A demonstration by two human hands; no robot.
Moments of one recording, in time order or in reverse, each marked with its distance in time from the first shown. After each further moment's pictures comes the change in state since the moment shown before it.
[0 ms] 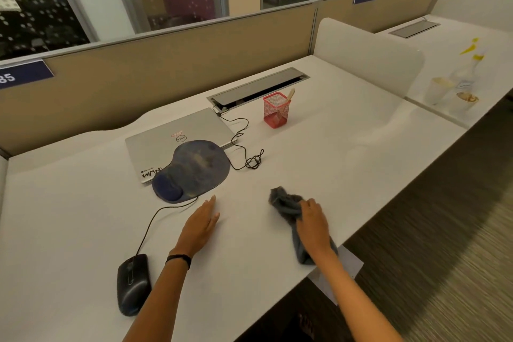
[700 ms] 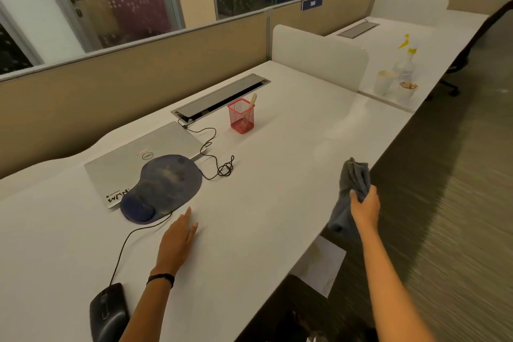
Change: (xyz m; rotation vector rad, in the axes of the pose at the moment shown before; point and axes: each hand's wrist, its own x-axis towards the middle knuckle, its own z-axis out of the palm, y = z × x) left_hand 0.000 0.008 0.002 0.013 0.068 -0.008; right_hand 0.003 0.127 -0.087 0.464 0.445 0.613
